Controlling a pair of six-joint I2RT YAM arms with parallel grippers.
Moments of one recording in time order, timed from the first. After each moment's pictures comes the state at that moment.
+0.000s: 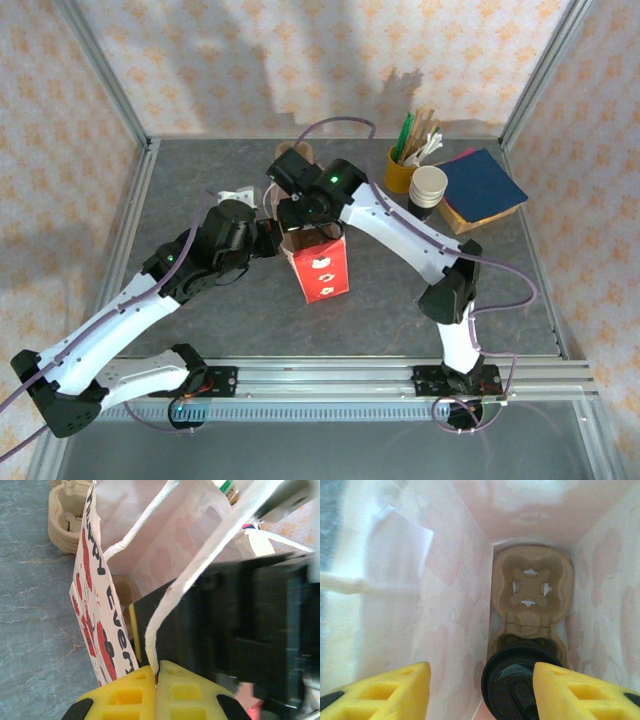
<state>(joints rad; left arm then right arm) -0.70 1.02 1.12 -0.71 -0.16 -0.78 0.93 1.97 2.20 -1.31 0.14 0.59</state>
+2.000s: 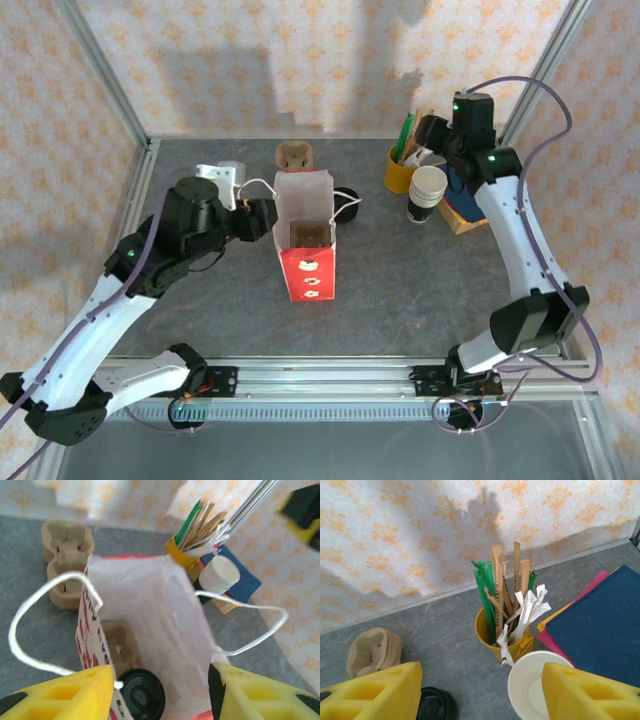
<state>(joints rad) -0.59 1.00 1.35 -0.80 -0.05 -0.52 0.17 1.54 1.68 -0.68 0.10 0.40</state>
